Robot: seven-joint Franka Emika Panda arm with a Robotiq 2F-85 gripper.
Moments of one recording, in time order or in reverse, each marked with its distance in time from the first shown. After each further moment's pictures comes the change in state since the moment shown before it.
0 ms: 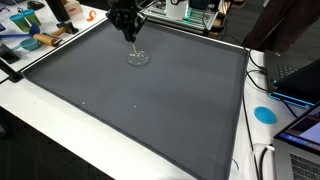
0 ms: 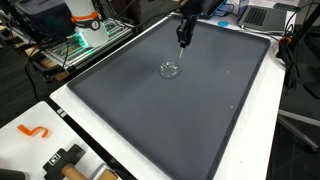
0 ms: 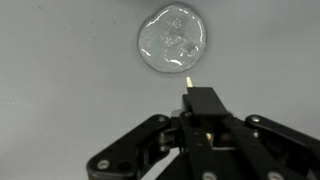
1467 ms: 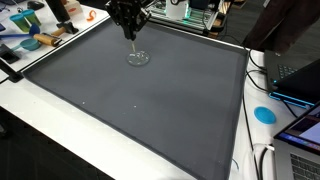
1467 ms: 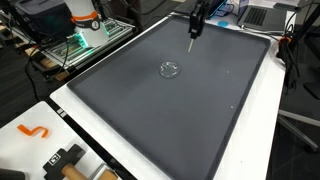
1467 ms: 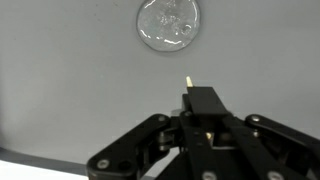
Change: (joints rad) arm 0.068 0.033 -0.002 0.130 -0.095 -0.095 0.130
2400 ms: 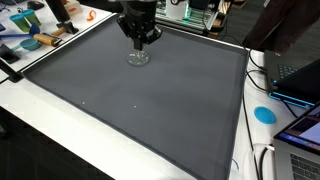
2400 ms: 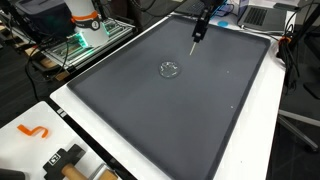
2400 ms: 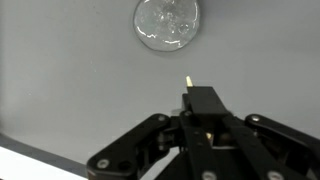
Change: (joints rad) arm 0.086 0.095 0.005 0.066 -0.139 -0.044 0.089
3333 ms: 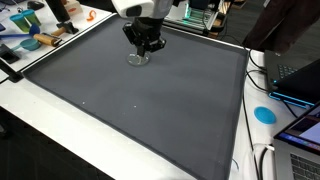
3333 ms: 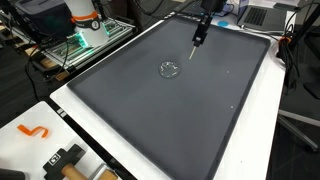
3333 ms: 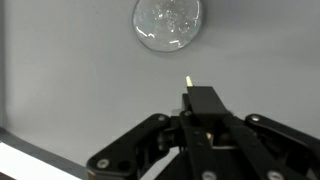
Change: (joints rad) arm 0.041 0.057 -0.001 0.019 -0.091 -0.004 0.106
